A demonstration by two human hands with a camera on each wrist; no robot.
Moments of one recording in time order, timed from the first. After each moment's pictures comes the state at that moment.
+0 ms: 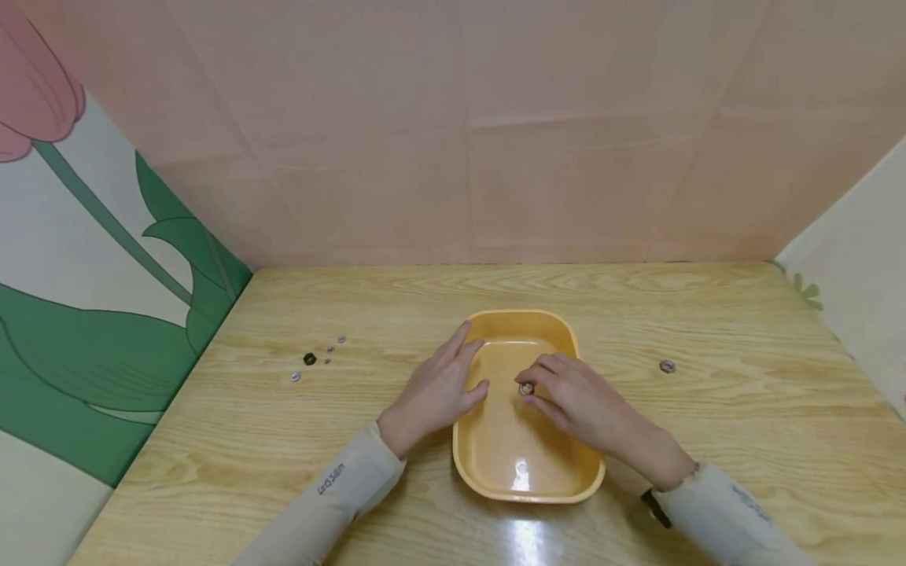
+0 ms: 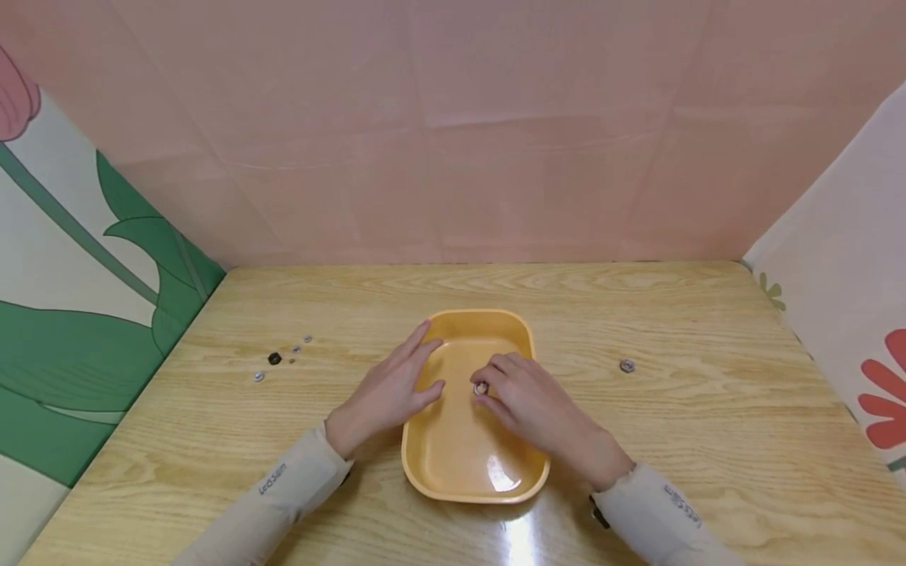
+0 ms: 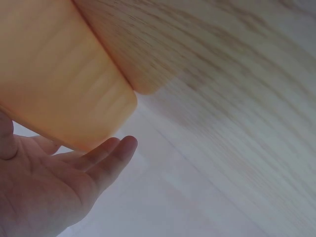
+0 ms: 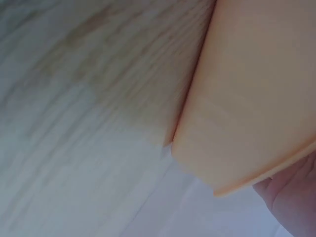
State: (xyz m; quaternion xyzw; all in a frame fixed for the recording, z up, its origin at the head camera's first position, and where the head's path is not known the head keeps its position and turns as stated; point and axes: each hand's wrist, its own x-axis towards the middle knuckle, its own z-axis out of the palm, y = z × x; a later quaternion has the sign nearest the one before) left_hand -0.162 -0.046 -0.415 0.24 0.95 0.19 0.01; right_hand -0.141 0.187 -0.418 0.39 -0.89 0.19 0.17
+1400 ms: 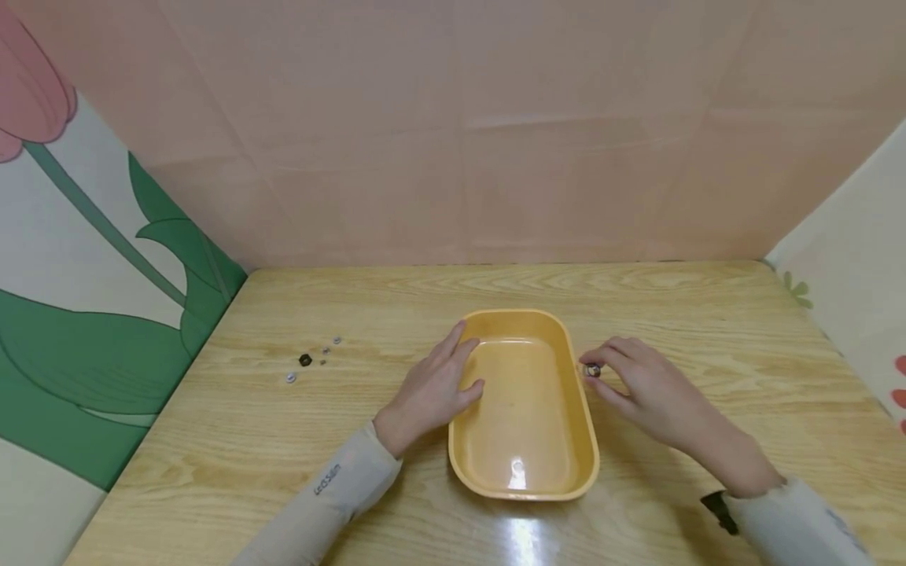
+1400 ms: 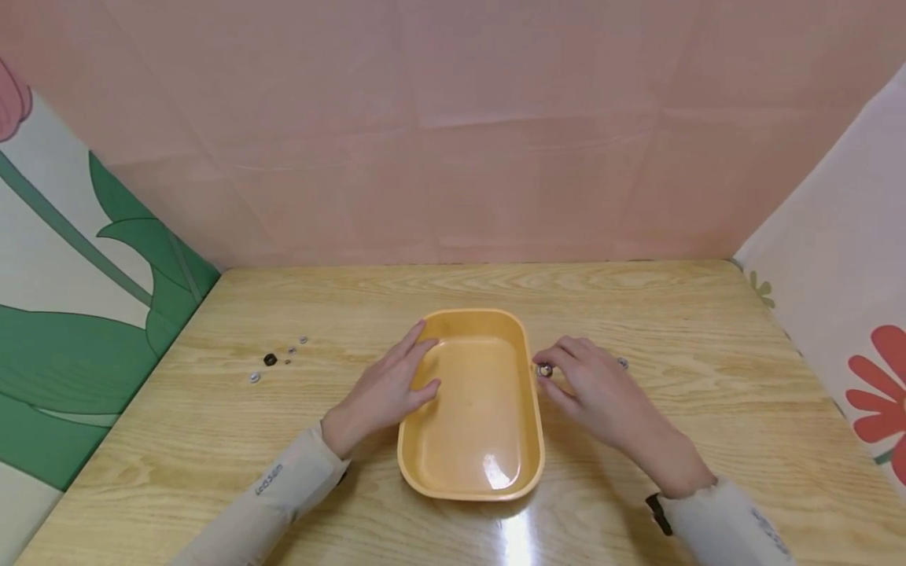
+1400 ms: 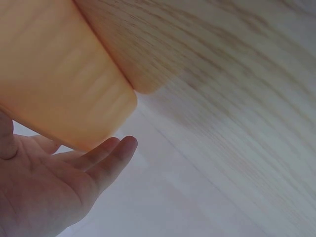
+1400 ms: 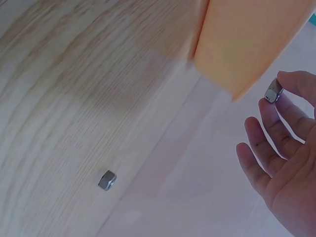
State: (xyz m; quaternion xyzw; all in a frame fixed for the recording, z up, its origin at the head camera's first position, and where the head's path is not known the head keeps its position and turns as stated) left_hand -0.161 -0.046 -0.416 0.24 0.95 0.20 0.00; right_hand -0.133 0.255 -0.397 0.32 -0.91 0.17 0.21
